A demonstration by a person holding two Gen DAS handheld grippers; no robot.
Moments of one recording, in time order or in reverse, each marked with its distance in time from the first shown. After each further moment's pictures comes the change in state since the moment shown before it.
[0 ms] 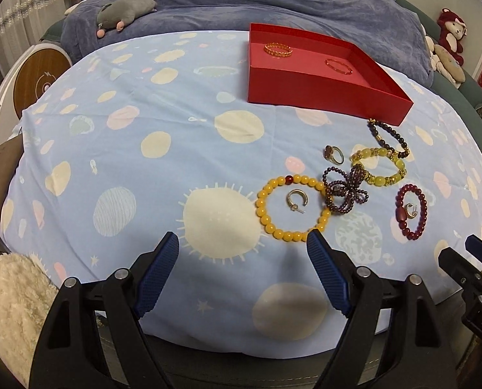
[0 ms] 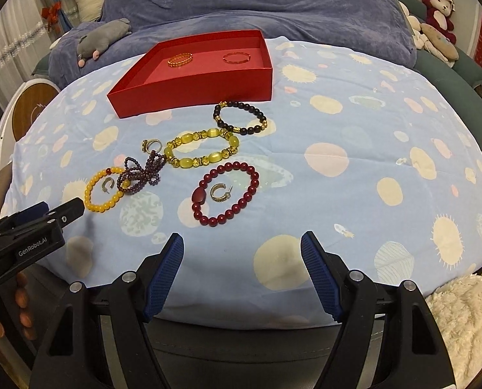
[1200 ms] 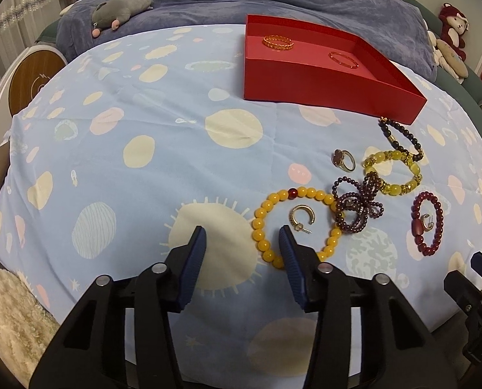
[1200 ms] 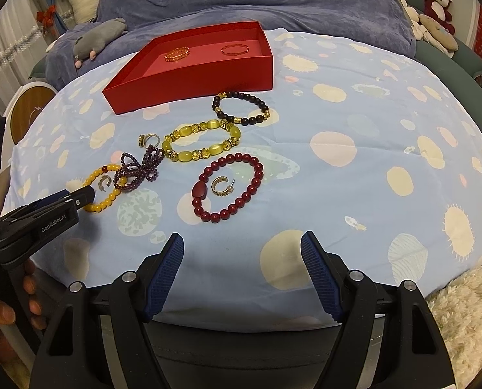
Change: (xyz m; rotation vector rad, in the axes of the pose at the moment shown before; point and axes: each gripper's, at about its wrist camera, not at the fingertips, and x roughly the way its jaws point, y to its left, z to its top) left arm 0.029 -0.006 0.013 0.015 0.022 0.003; right arm 0.012 0.001 -0.001 0.027 0.021 0.011
